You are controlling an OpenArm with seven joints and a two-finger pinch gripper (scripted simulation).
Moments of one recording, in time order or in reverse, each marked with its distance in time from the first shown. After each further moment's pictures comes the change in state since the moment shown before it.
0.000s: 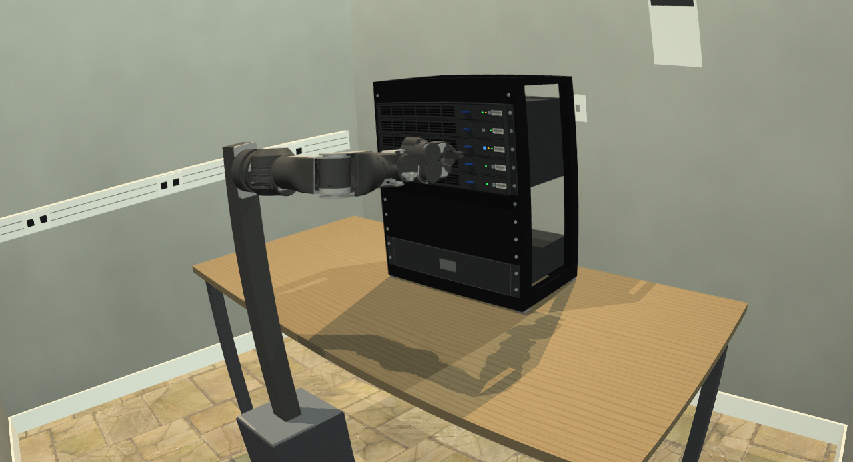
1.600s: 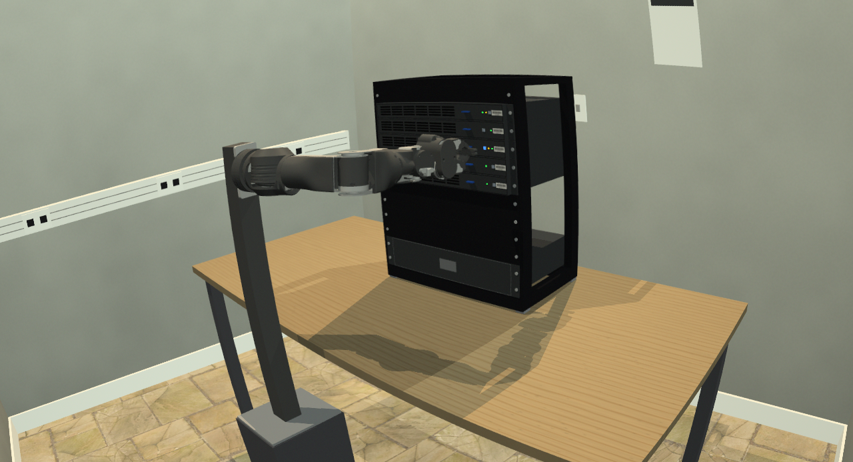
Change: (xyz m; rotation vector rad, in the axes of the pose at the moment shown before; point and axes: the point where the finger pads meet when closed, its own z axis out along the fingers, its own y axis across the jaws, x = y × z) arm 0.000 0.000 0.049 0.001 0.001 0.000
